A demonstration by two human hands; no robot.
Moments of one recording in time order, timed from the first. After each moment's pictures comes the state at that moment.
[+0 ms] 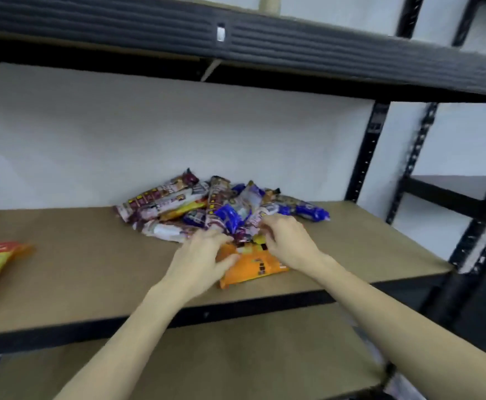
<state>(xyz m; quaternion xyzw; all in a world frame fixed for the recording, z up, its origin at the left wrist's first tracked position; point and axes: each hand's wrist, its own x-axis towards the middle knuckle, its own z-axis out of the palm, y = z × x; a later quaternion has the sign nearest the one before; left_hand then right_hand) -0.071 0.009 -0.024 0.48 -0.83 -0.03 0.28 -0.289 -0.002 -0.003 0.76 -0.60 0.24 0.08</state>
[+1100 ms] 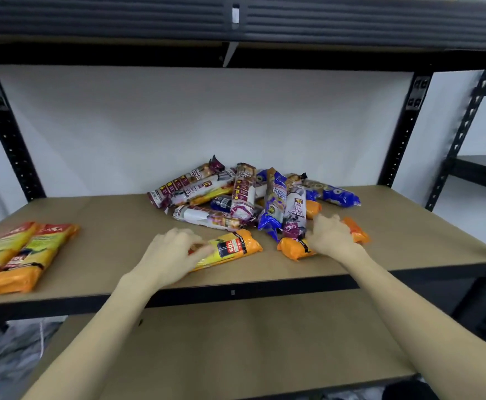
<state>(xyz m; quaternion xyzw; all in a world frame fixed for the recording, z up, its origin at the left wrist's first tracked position) 0.007 0.016 -0.031 0.56 -0.81 0.00 0.16 -0.318 -0.012 -0.024 0.60 -0.79 0.10 -0.06</state>
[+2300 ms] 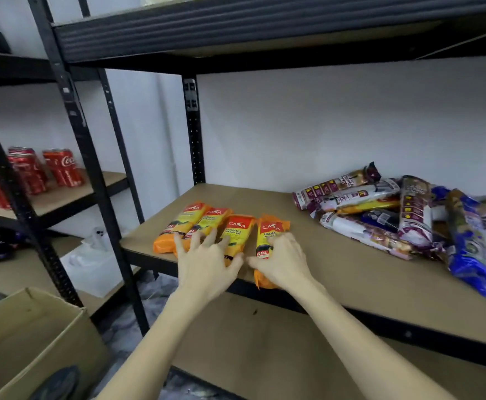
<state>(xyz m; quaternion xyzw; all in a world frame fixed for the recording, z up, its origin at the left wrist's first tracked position) 0.195 0.070 -0.063 0.78 -0.58 0.16 0.16 0.042 0.022 -0.038 0.76 -0.55 0.24 -0.23</state>
